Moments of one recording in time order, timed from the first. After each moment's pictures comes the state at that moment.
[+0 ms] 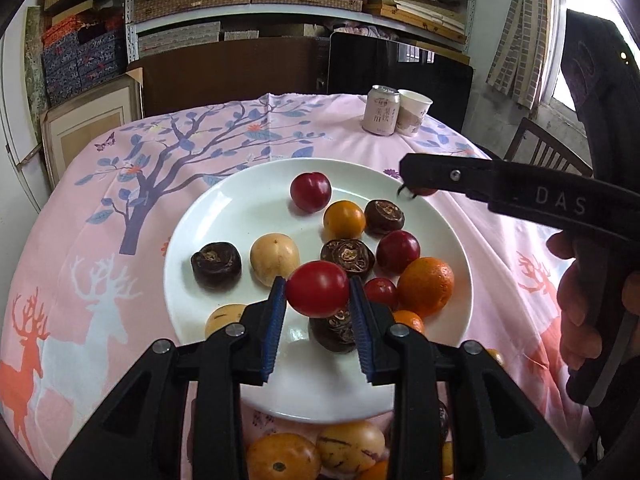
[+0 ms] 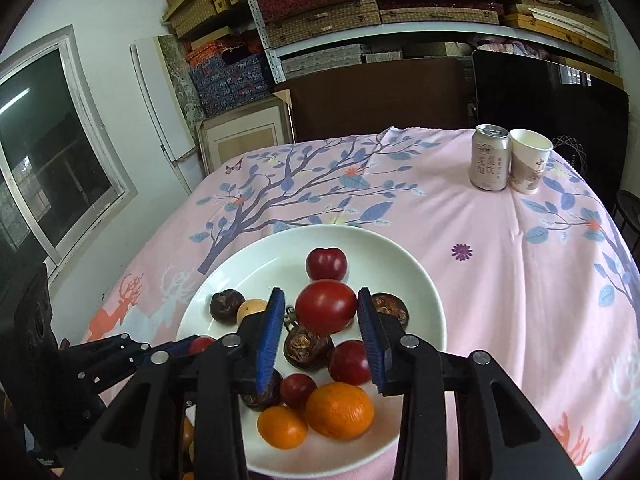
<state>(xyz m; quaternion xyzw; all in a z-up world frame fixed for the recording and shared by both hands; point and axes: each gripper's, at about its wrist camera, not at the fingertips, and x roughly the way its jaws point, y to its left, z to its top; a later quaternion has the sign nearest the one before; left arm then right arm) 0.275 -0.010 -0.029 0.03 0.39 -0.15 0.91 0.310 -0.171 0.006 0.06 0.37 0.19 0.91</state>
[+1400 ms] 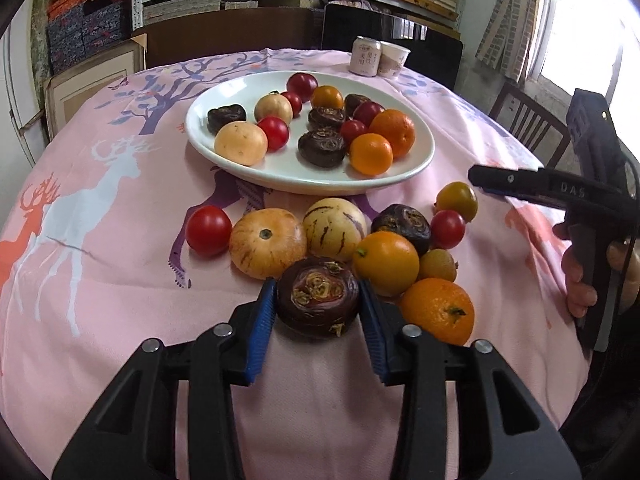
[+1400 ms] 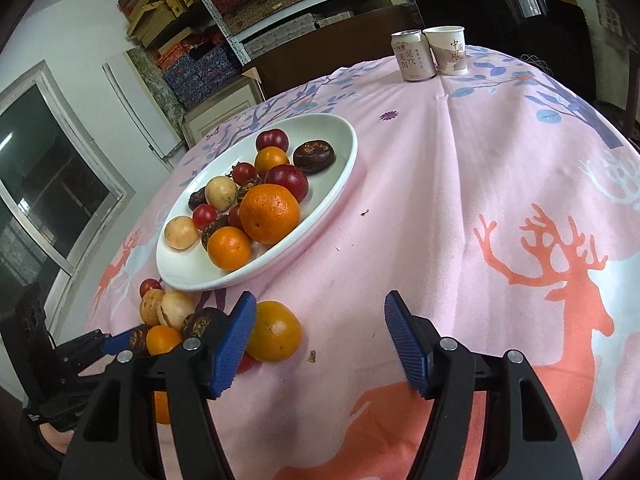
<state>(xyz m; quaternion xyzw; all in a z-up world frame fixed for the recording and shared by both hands) 0.150 0.023 -0.074 0.01 0.42 -0.16 0.89 0.198 -0.243 -0.071 0.14 0.42 0.16 0.88</state>
